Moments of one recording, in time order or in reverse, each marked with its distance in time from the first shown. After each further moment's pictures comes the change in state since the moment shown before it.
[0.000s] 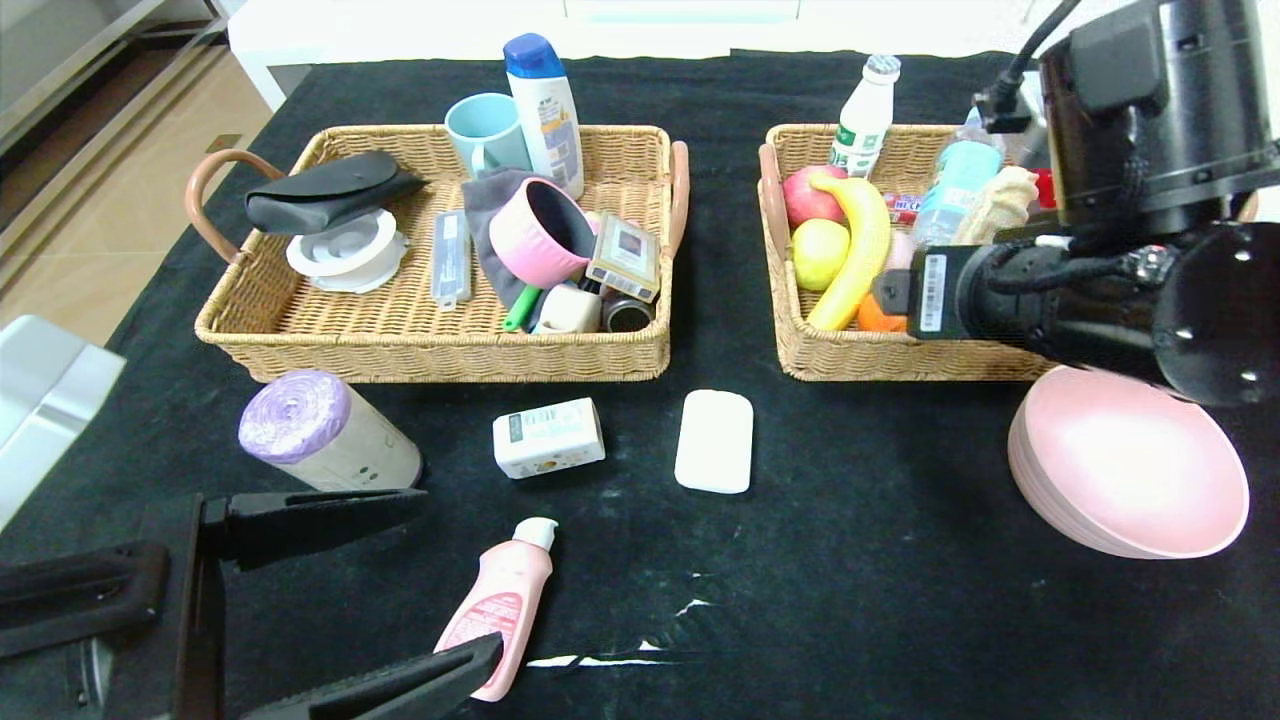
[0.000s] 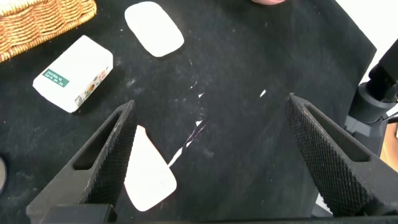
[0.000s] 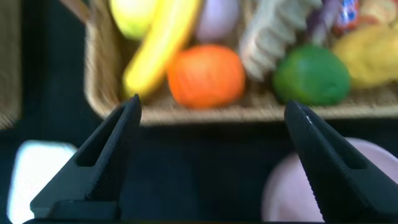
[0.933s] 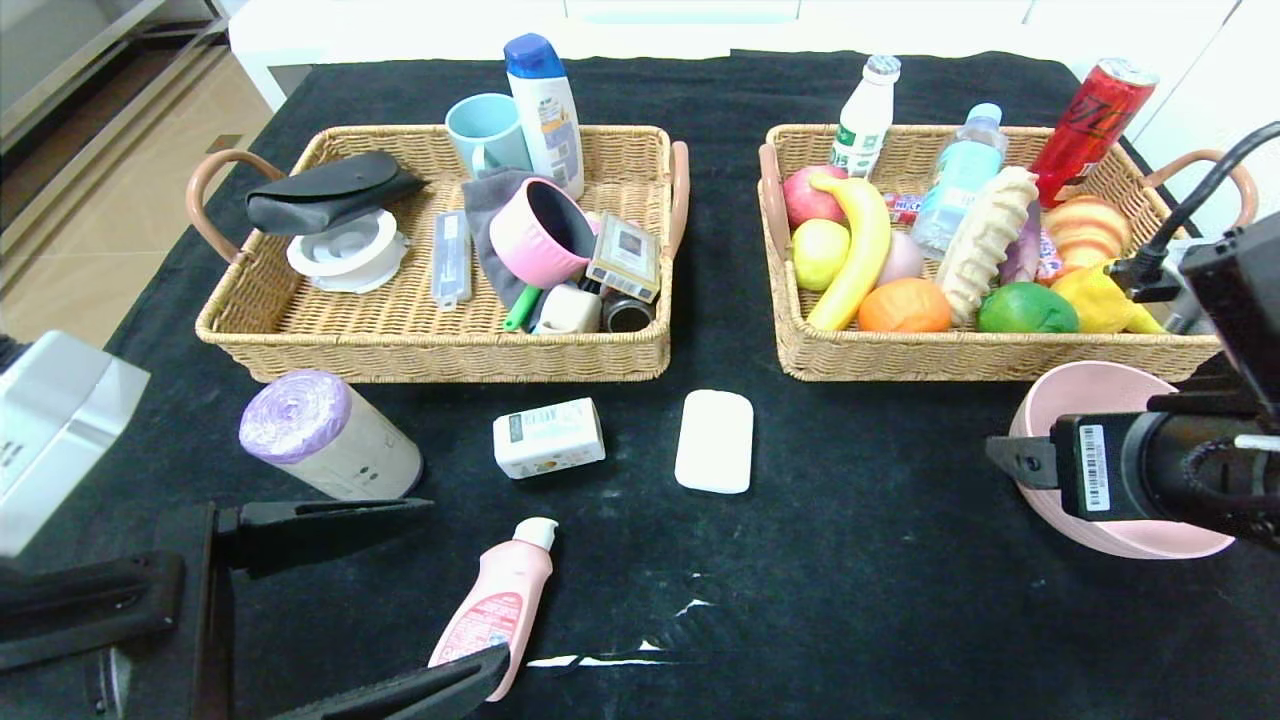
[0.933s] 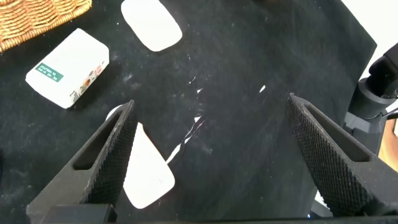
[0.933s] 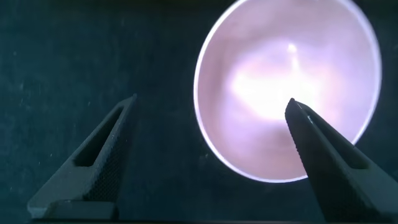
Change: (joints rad) left arm -0.007 0.008 0.007 0.004 0.001 0.000; right arm -0.016 -0.216 0.285 0.271 0.073 0.178
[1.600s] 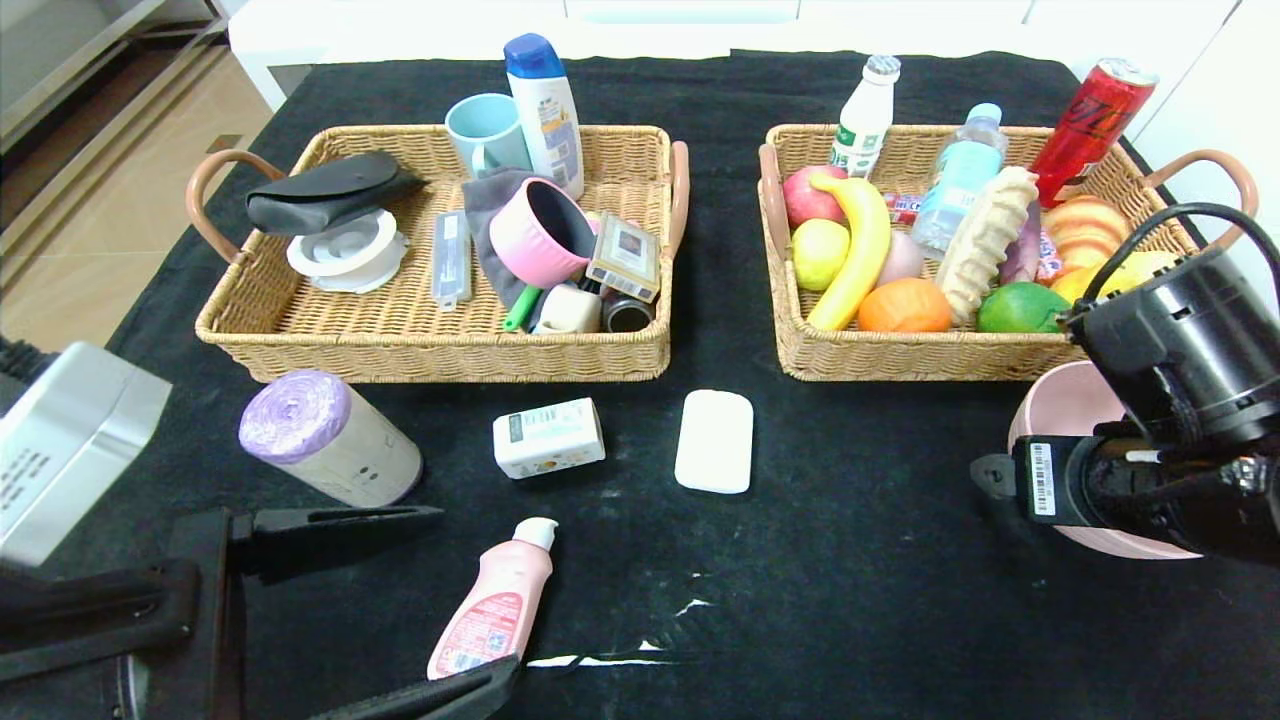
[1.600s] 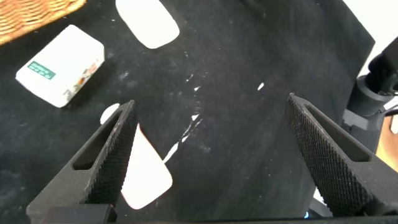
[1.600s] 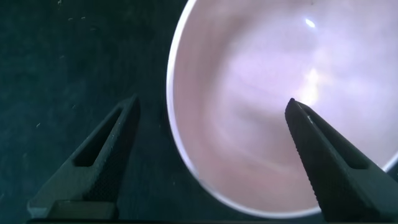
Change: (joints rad) left arm -0.013 0.010 0.006 -0.002 0.001 -0.001; right arm -0.105 0.101 0.043 -0.046 0.044 0.062
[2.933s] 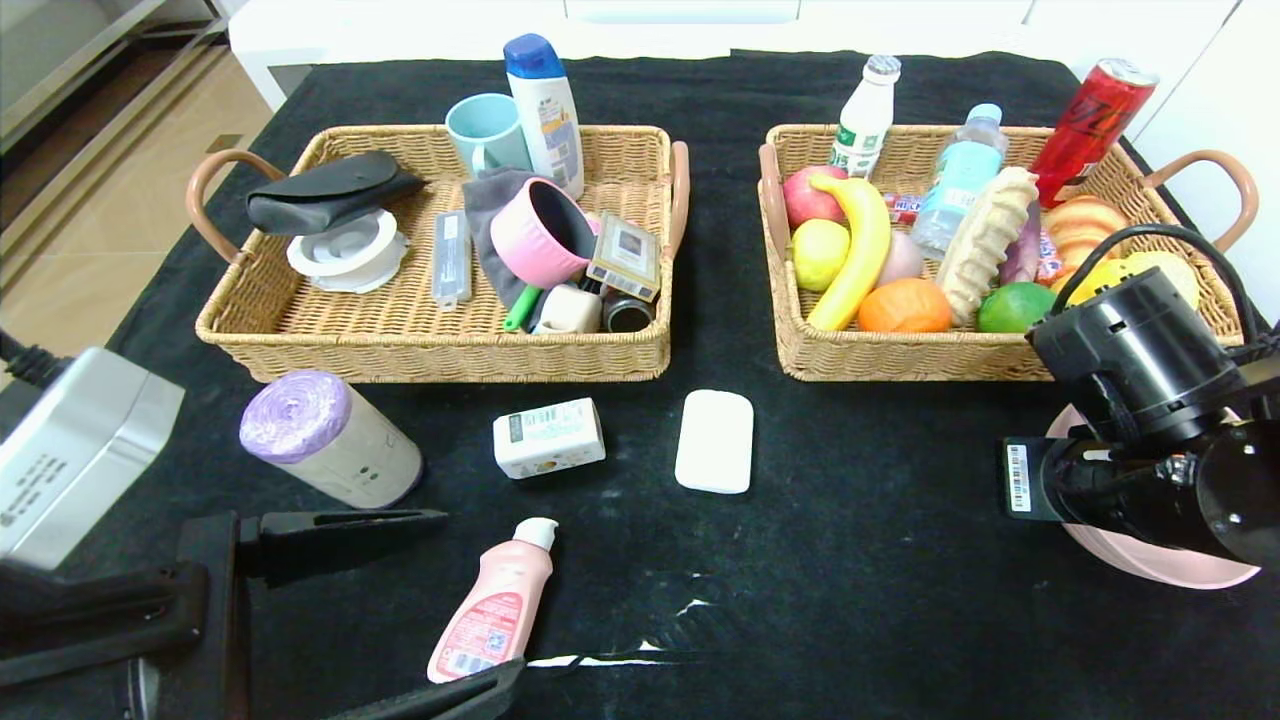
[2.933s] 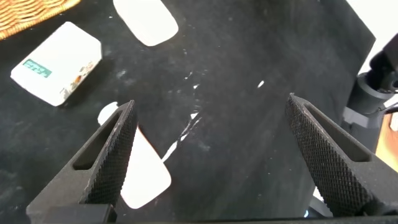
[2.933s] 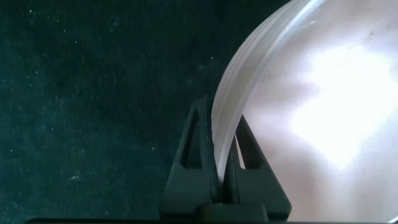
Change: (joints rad) left arm -0.006 0.006 0.001 0.001 0.008 0.001; right arm -0.029 0.058 0.003 -0.032 0.001 0.000
